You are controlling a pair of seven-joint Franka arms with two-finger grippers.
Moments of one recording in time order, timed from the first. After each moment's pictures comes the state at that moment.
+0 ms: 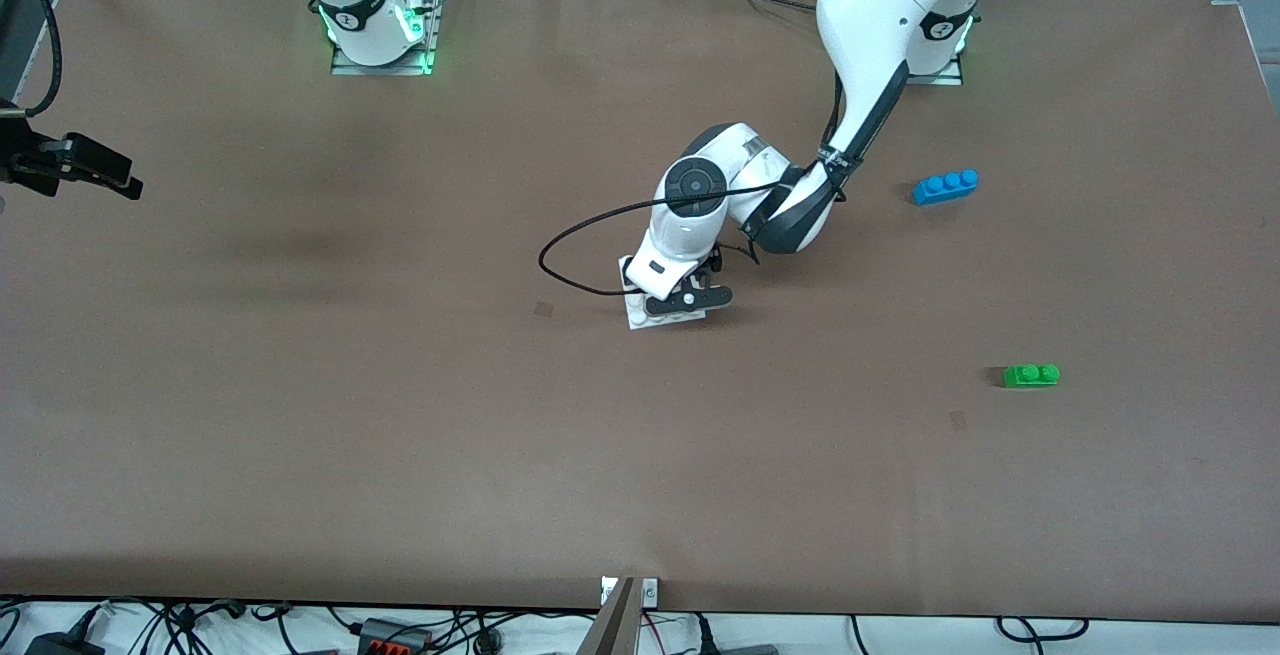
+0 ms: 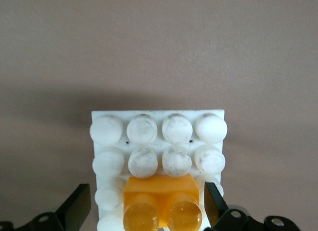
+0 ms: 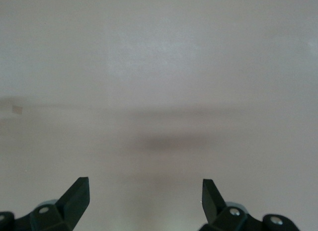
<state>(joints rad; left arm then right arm) -0.52 0.72 -0.23 -1.58 0.08 2.30 -0.95 -0.09 0.02 -0.02 -1.65 0.00 1.63 -0.08</state>
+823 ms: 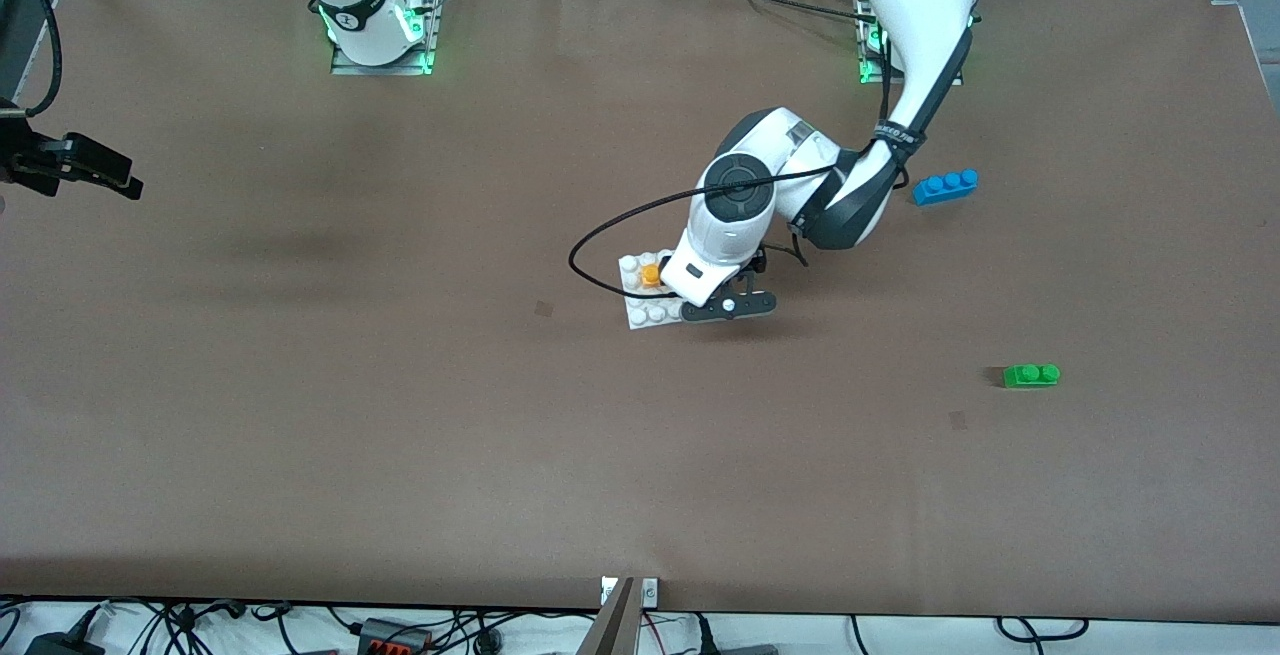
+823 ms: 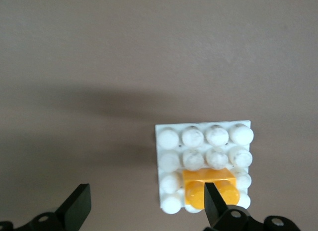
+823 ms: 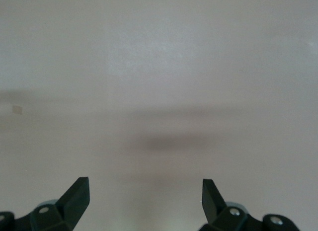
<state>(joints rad) -0.42 0.60 -0.24 -1.57 0.08 2.09 -0.82 -0.09 0.02 -0.02 -1.65 0.00 1.63 -0.08</state>
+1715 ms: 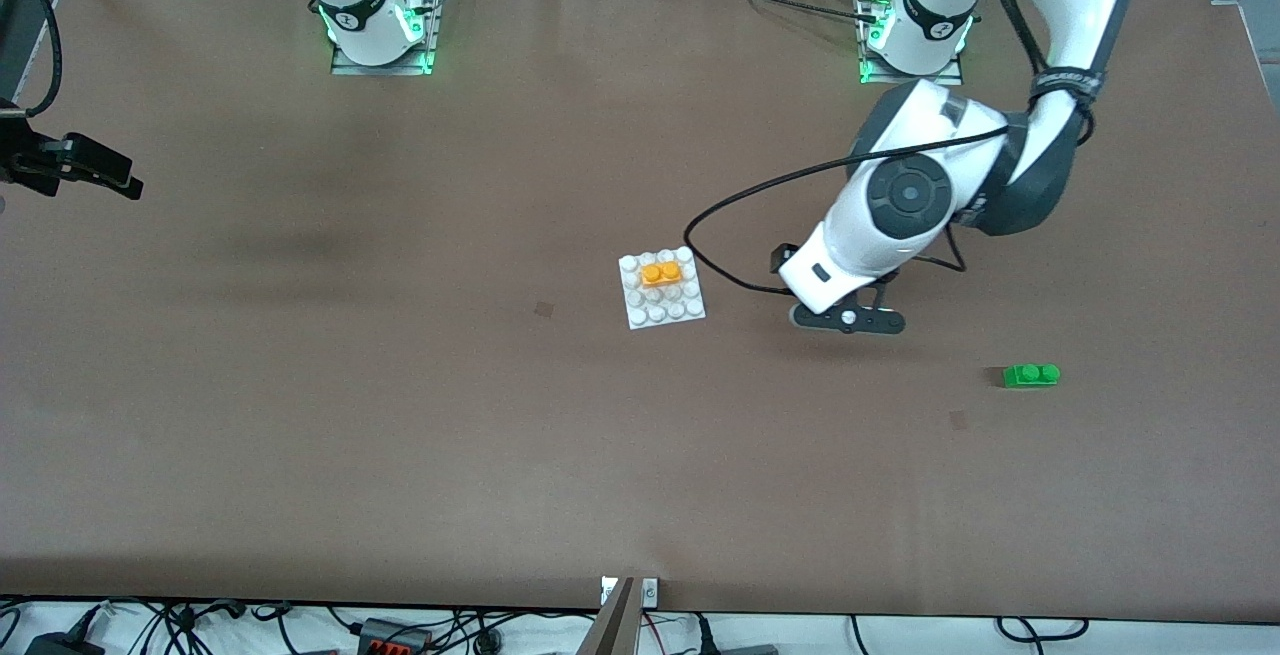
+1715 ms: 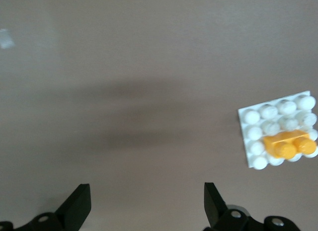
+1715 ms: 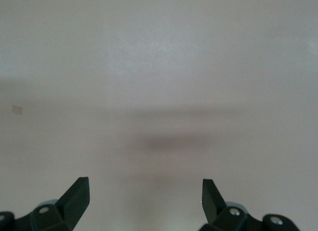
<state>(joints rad) -0.20 0.42 -0.25 -1.57 0.07 1.80 -0.37 -0.09 0.02 -0.02 -1.65 0.00 1.63 -0.08</state>
